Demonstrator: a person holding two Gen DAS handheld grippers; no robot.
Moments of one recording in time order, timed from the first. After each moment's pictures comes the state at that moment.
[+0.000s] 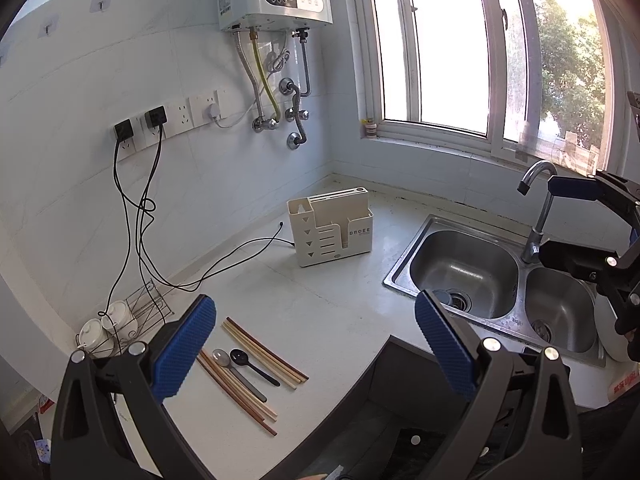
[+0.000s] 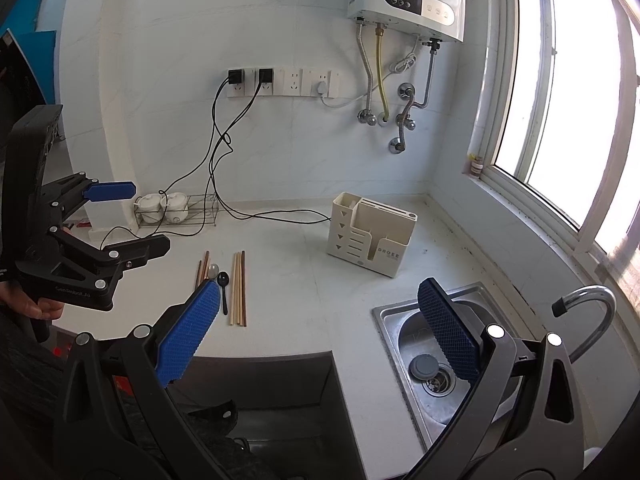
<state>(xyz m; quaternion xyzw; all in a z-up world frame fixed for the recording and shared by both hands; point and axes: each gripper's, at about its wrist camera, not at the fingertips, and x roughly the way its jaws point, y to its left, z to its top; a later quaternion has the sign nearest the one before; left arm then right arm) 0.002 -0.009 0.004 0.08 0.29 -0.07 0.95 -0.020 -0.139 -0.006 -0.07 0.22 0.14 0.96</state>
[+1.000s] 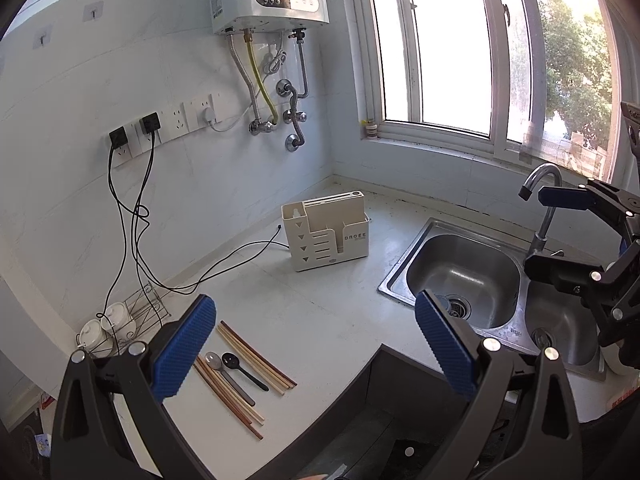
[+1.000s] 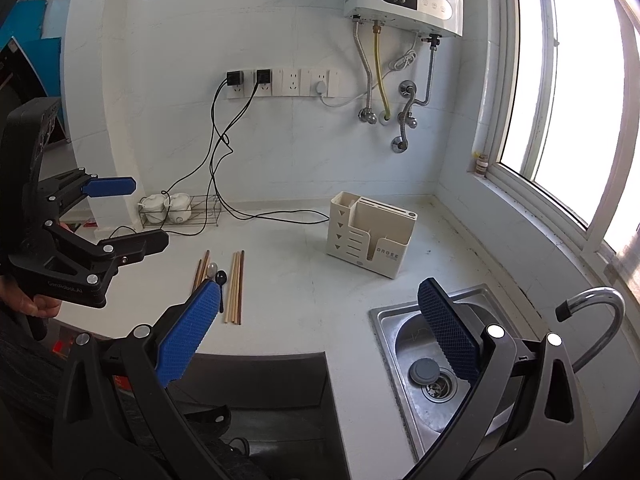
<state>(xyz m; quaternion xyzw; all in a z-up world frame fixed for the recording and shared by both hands) 0.012 -0.047 0.006 0.09 0.29 -0.04 0.95 -0.003 -0.181 -0.016 -0.08 0.22 0.16 0.96</state>
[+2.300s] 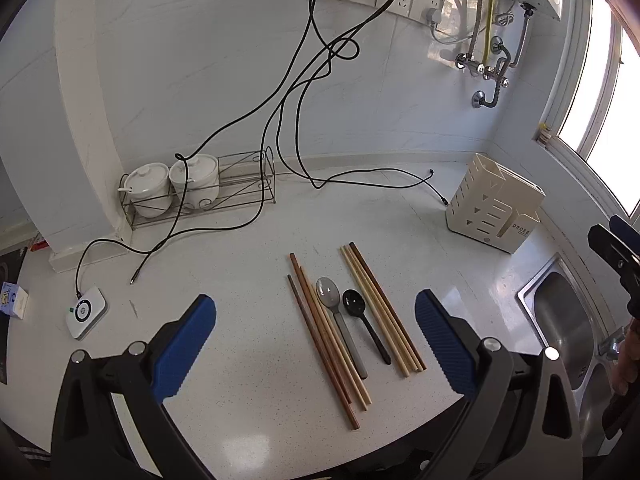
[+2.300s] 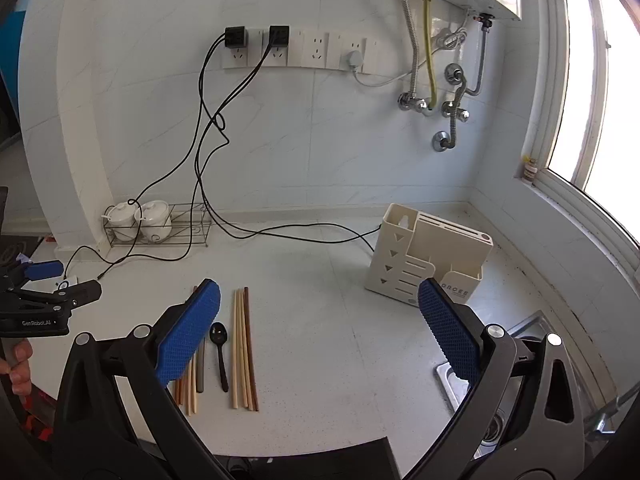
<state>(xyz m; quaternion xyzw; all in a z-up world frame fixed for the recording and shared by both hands) 0.074 0.203 -0.127 -0.12 0.39 0.13 0.90 0.167 0.000 -0.077 -0.08 0.24 0.15 0.96</state>
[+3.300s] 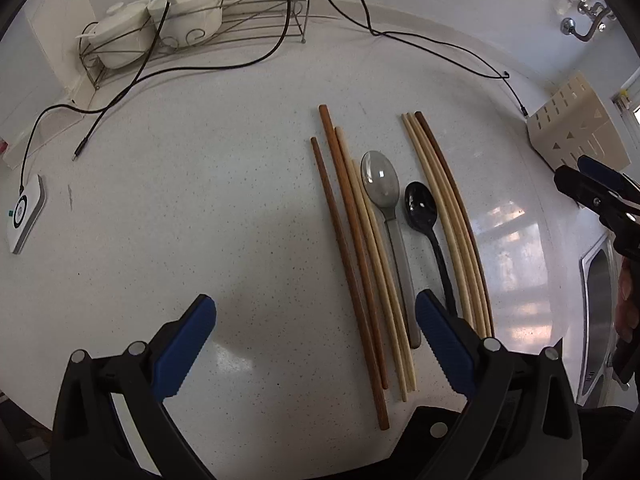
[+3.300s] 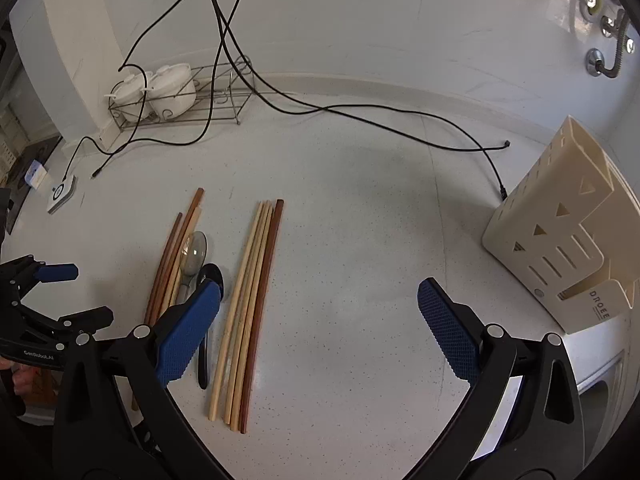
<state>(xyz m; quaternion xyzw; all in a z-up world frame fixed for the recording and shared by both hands) 0.136 0.226 -0.285 -0.20 0.57 0.17 0.78 0.335 0.077 -0.220 -0.16 0.43 0.29 0.84</state>
